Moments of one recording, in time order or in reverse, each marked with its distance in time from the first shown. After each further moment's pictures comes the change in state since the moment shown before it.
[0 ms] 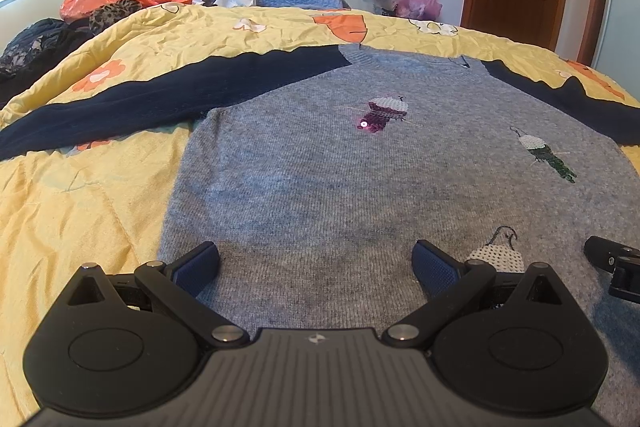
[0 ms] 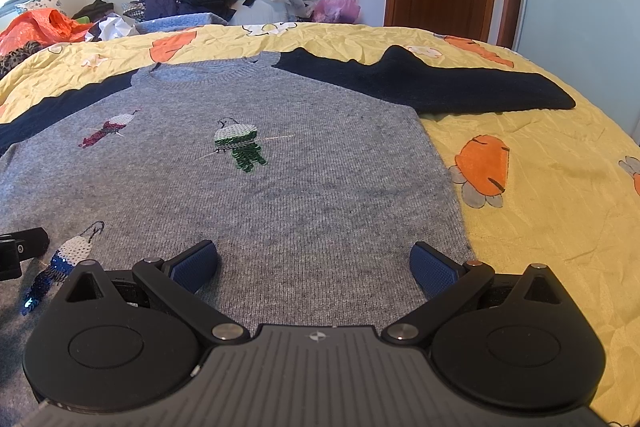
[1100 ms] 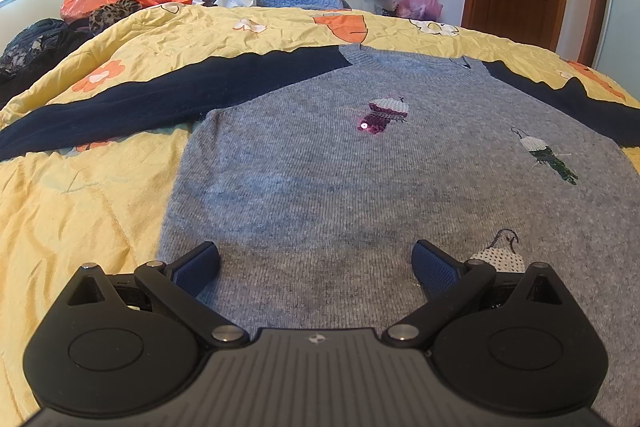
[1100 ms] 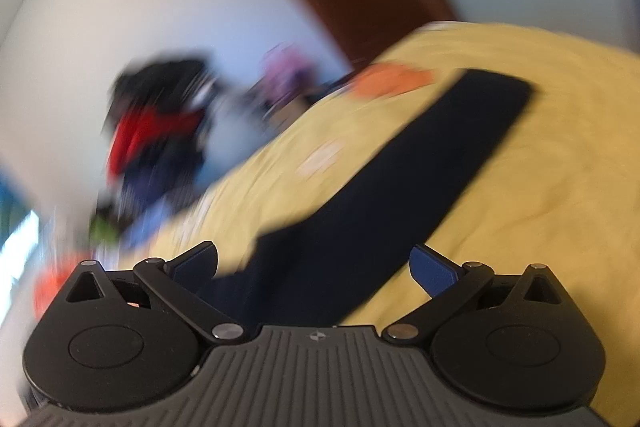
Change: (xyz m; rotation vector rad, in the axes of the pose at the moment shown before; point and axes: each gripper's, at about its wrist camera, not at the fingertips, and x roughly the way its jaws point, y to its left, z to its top) left arm 0.000 0.000 0.000 0.000 -0.001 0.000; right arm 0.086 -0.260 0.125 0.755 -0.148 0.211
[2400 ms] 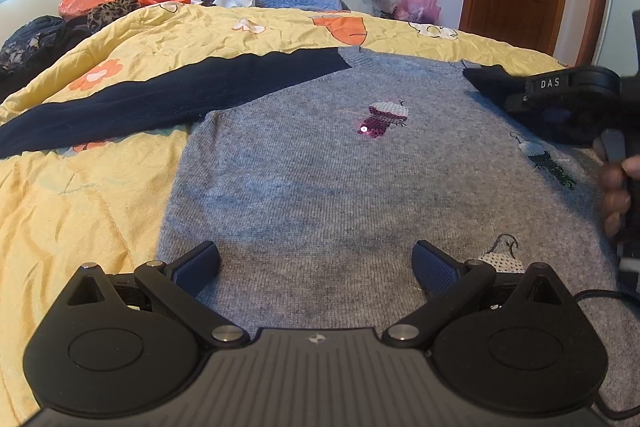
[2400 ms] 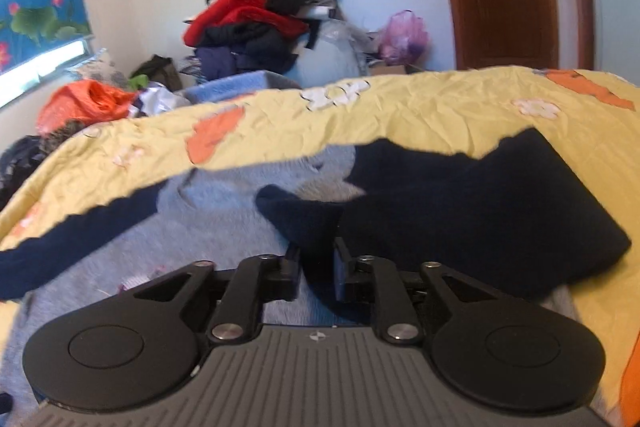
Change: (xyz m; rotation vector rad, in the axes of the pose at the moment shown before) left arm 0.004 0.002 0.005 -0.006 -0.003 -0.007; right arm 0.042 0.197 -0.205 -0.632 0.142 0.074
